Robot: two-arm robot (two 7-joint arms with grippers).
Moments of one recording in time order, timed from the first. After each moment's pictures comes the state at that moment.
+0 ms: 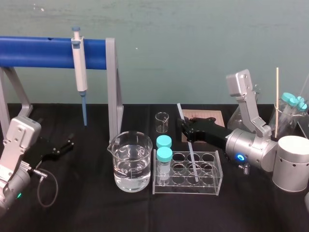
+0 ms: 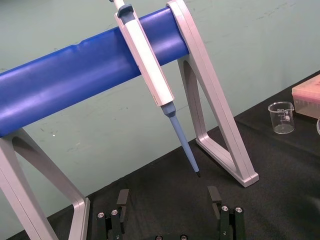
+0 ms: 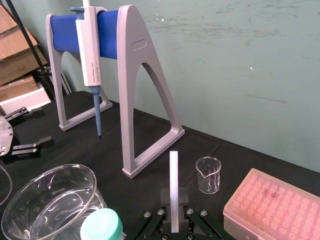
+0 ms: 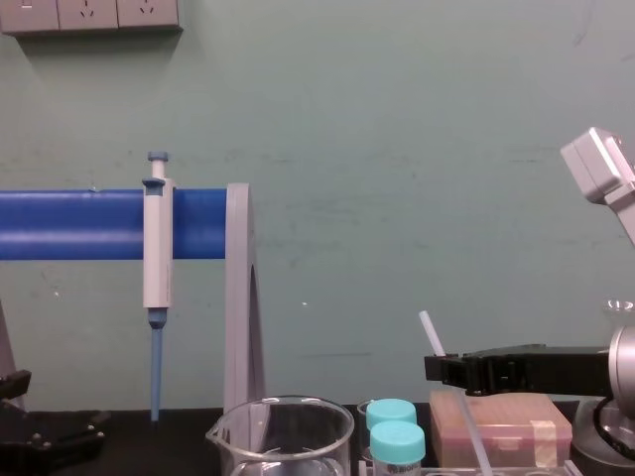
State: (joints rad) left arm -0.20 0.60 0.45 -1.41 -0.25 -0.12 0.03; right arm 0.47 0.41 -0.49 -1.32 0.55 0.27 0.38
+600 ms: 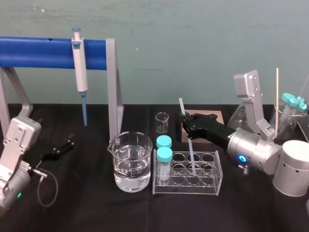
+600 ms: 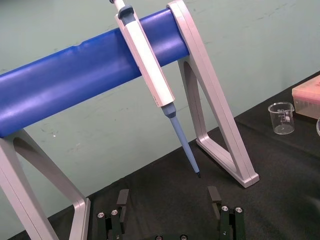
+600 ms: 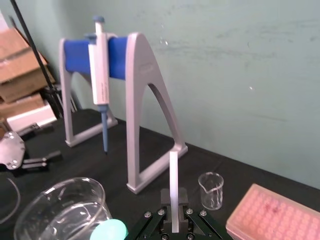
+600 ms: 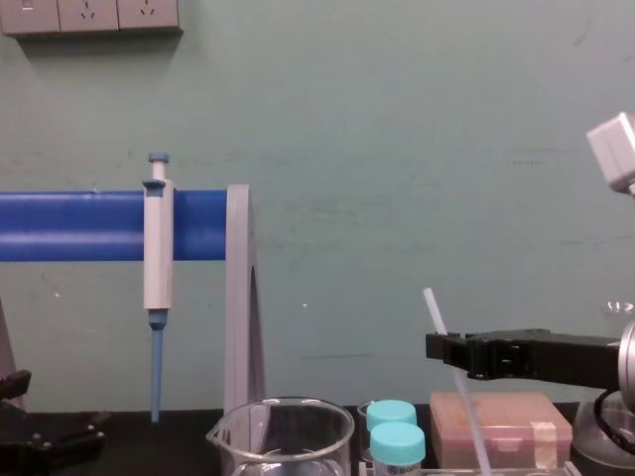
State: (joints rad) left arm -0.20 0.60 0.45 -1.41 -0.25 -0.12 0.03; right arm 0.43 0.40 -0.46 -1.34 0.55 0.18 0.41
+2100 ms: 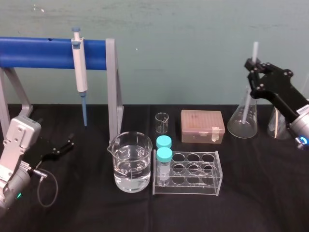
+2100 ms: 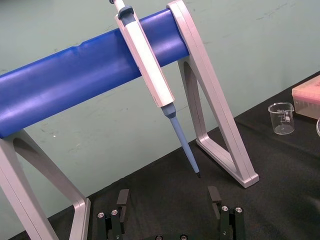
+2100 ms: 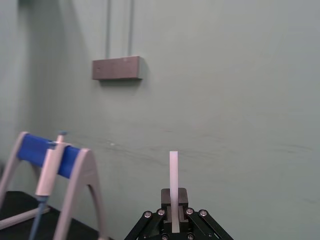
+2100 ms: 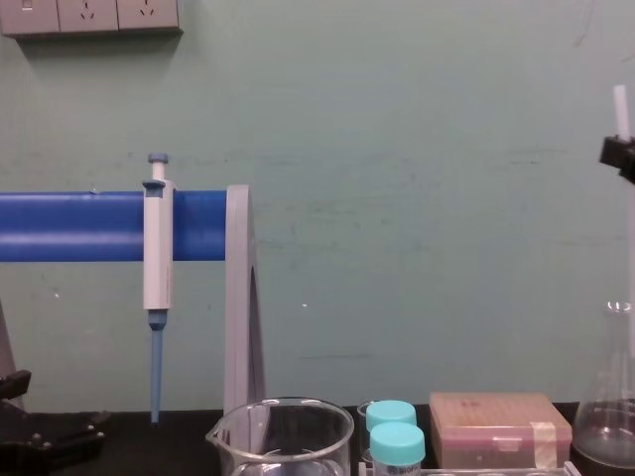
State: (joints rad) left arm -0.20 0.60 0.45 -1.41 -0.25 -0.12 0.03; right arm 0.25 0.46 -0.16 -1.54 0.46 -0.17 0.36
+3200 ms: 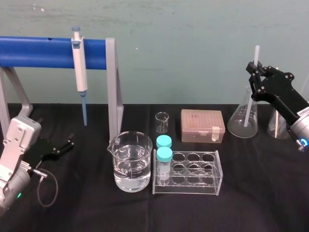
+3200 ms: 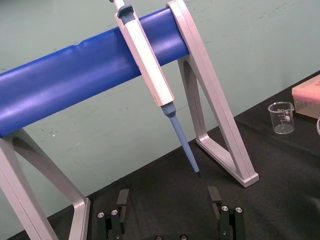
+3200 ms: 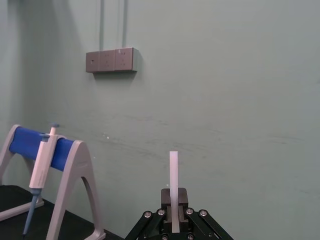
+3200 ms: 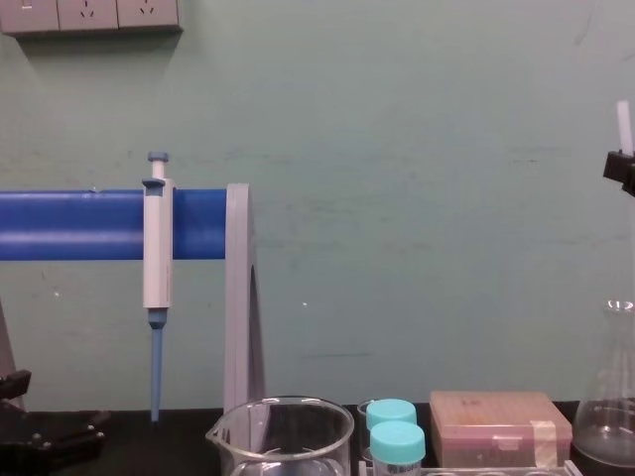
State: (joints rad) left arm -0.20 0.60 0.45 -1.41 -0.25 -0.12 0.03; right arm 0.24 0.42 -0.12 -1.53 0.41 -0.14 0.39
